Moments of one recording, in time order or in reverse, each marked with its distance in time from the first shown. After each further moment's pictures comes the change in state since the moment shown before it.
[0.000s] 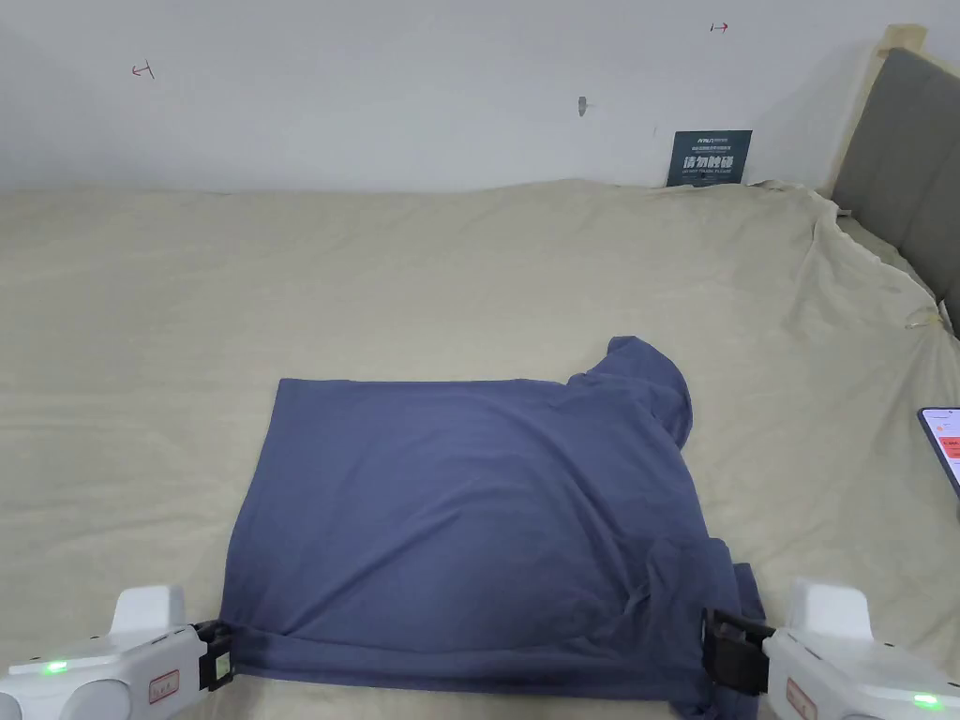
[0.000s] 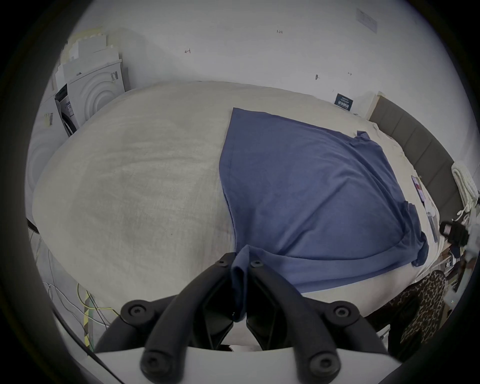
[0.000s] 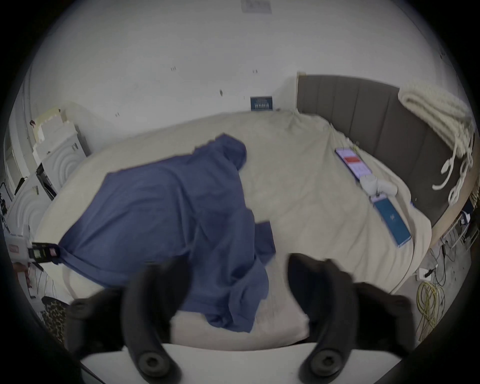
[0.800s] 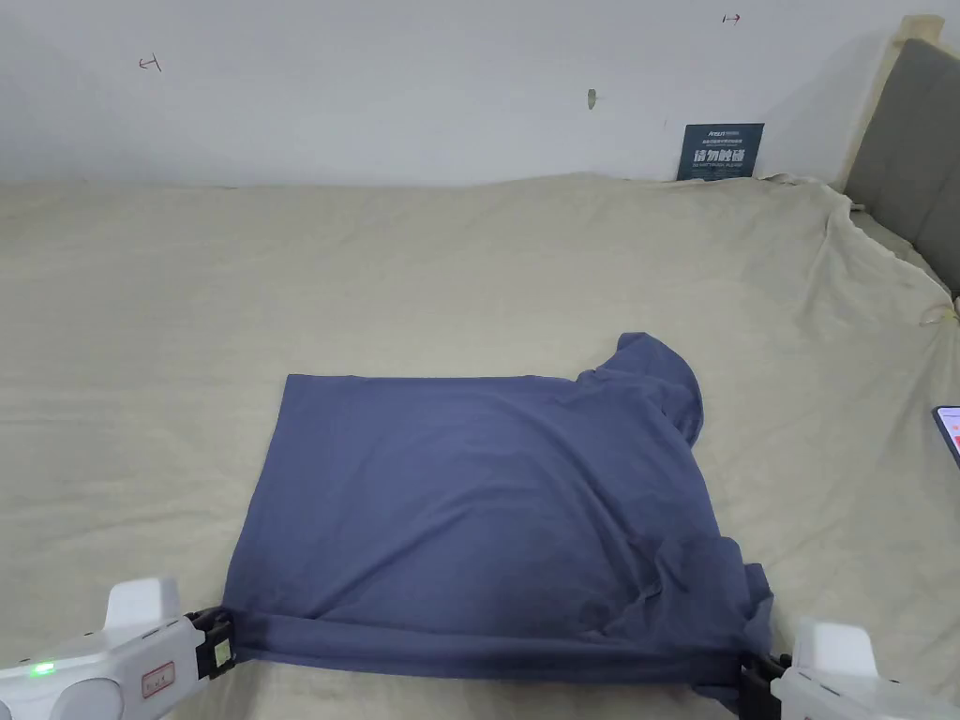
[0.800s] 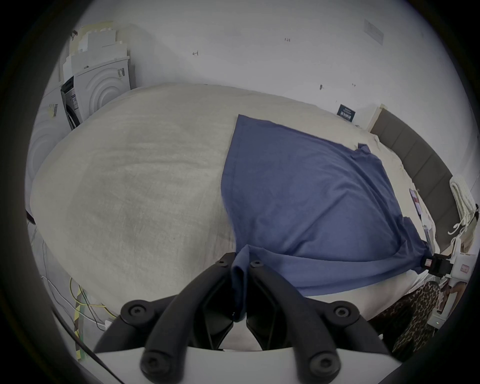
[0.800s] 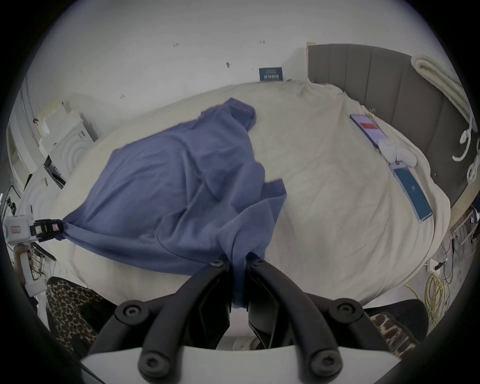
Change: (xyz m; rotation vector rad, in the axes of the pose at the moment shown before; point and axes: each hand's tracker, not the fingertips) left arm -0.005 0.007 0.009 0.053 -0.022 0.065; right arm 0.009 -0.014 -0.006 -0.082 0.099 -0.005
